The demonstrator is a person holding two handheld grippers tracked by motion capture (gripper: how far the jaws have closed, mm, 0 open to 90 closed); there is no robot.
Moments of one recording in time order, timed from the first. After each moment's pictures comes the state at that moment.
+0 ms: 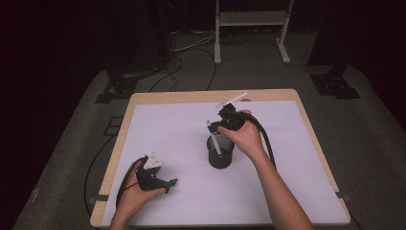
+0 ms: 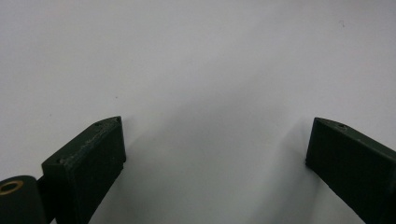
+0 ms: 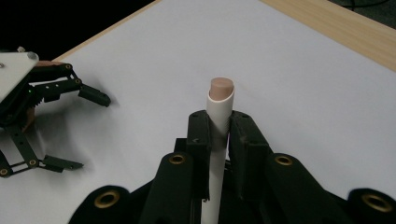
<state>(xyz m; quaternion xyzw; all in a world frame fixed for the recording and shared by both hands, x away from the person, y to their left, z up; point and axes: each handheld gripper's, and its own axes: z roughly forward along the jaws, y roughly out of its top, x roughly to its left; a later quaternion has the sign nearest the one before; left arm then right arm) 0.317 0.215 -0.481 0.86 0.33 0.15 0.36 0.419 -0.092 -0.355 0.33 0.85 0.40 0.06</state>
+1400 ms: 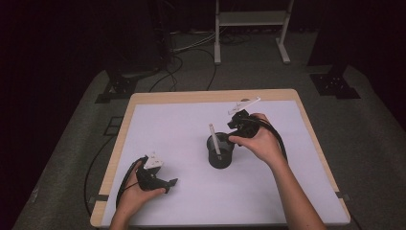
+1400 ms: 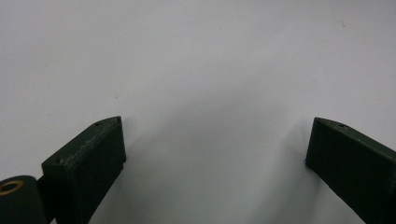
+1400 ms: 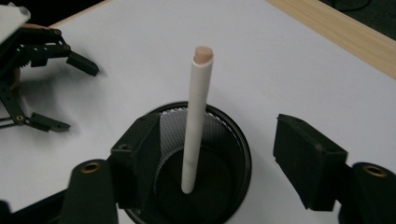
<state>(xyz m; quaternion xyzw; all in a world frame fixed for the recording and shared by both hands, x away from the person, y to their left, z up) 0.318 0.215 -0.481 0.86 0.33 0.15 0.36 0.396 -0.127 -0.353 0.32 0.86 0.38 0.10</state>
